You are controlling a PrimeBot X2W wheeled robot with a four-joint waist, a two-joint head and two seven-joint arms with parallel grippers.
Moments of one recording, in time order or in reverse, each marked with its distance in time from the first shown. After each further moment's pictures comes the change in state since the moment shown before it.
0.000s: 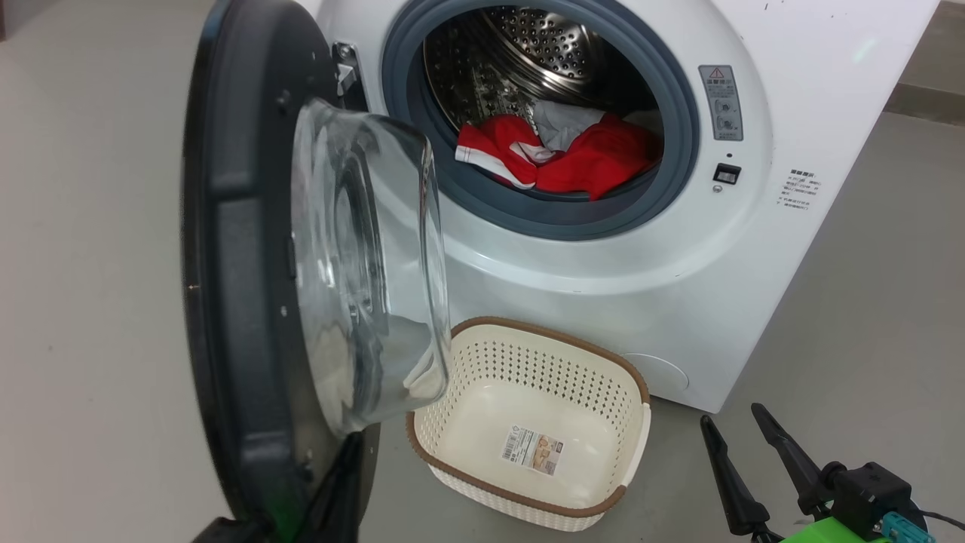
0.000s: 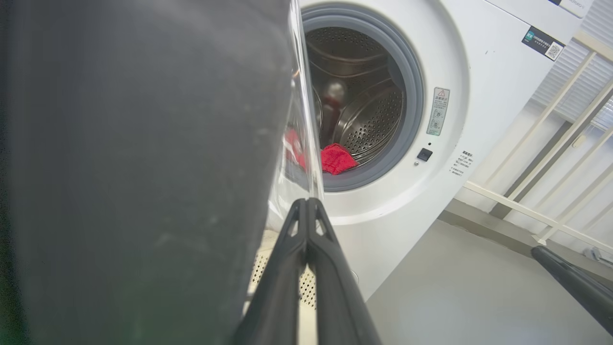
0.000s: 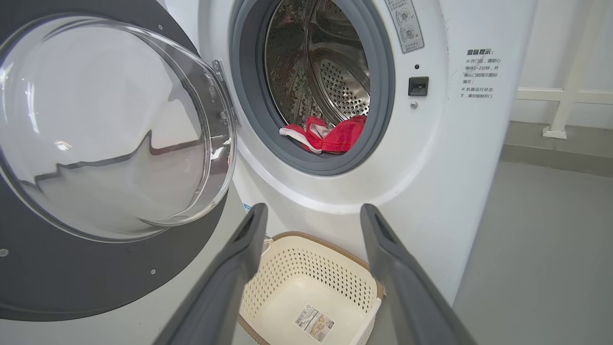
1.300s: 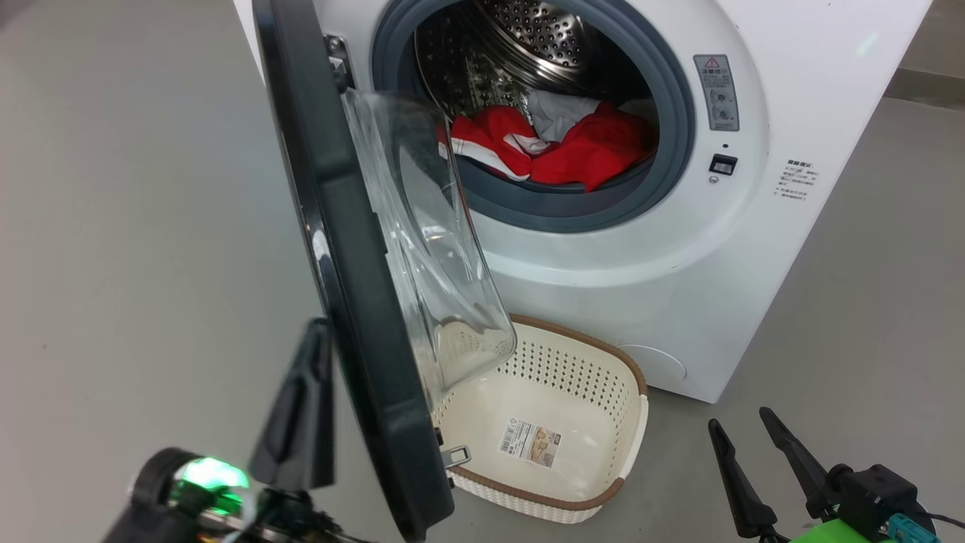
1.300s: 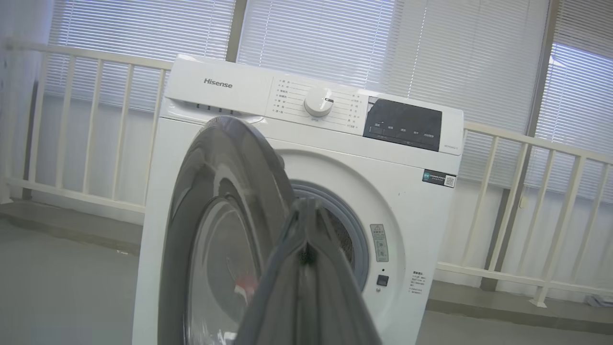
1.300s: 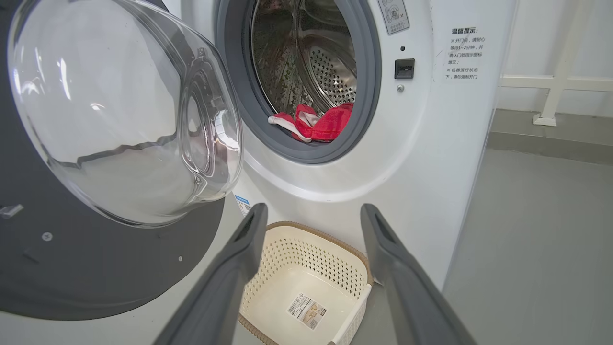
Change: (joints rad) left arm -0.052 0.002 0.078 -0.401 0.106 -0.012 -0.002; right arm 0.004 -0.013 -0.009 0.016 0.002 0.000 0.000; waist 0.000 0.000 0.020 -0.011
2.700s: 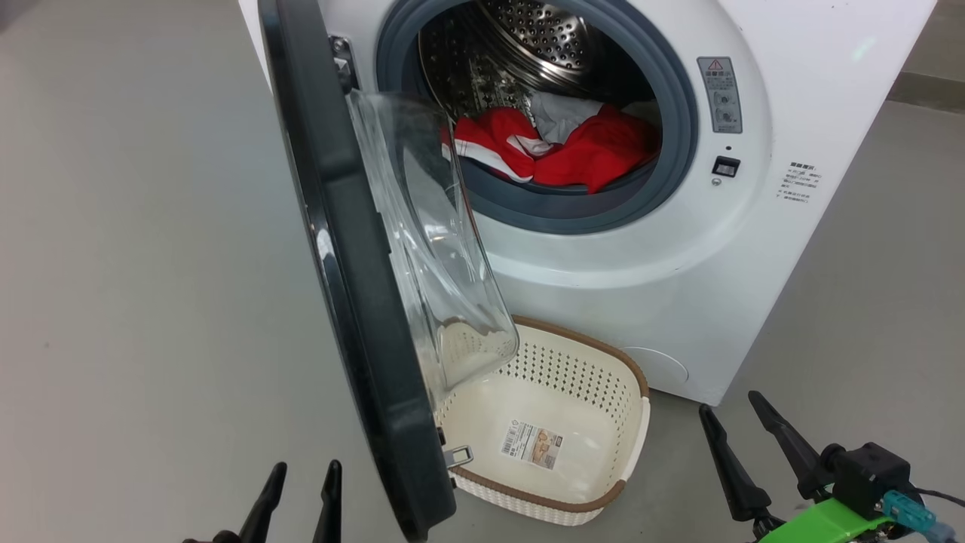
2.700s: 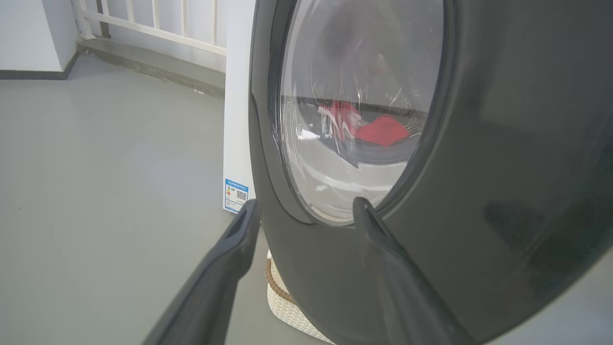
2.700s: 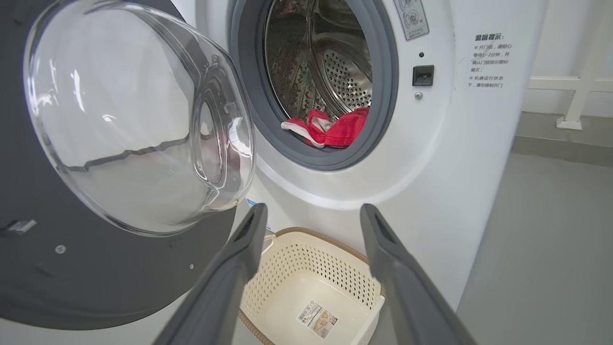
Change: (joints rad) left arm 0.091 0.000 0.052 0.477 0.007 -0.035 0.007; right arm -0.065 -0.048 0.068 0.033 0.078 0.000 0.002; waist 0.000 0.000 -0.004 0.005
